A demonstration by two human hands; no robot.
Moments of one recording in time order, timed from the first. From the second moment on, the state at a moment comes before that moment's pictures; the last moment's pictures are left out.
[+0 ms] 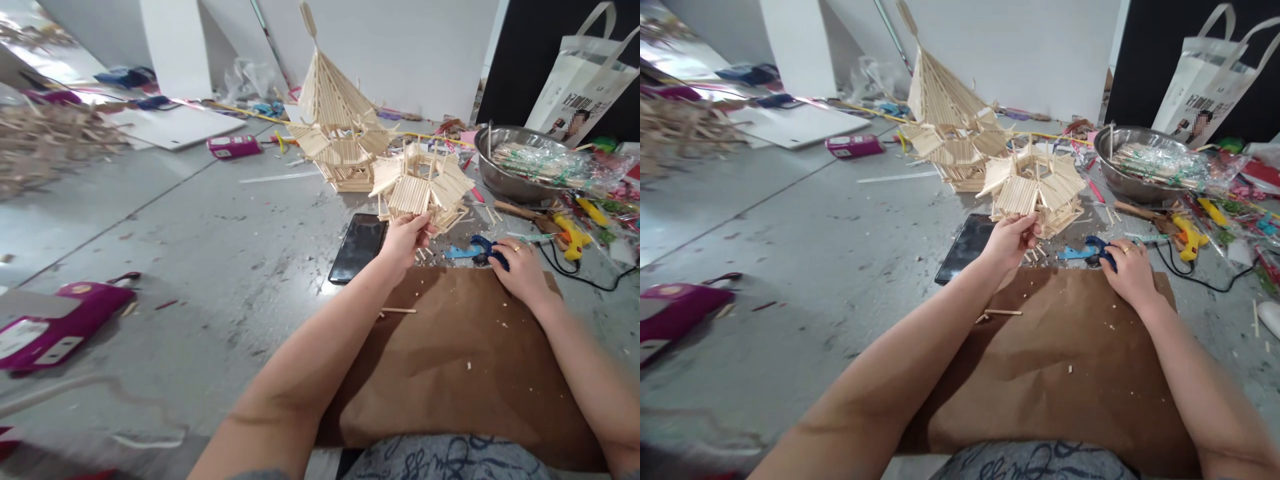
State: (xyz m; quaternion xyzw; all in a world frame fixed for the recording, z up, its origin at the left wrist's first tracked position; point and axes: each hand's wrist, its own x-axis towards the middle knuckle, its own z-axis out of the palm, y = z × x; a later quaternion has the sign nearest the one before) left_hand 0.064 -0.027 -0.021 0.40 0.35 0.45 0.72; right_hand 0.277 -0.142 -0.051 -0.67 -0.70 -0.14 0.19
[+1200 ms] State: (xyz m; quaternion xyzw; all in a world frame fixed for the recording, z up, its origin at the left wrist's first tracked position) left_hand 0.067 -0.023 -0.025 0.39 0.35 0.45 0.72; right_hand 0.277 -0.141 -0.054 -0.66 -0.71 -0.16 0.21
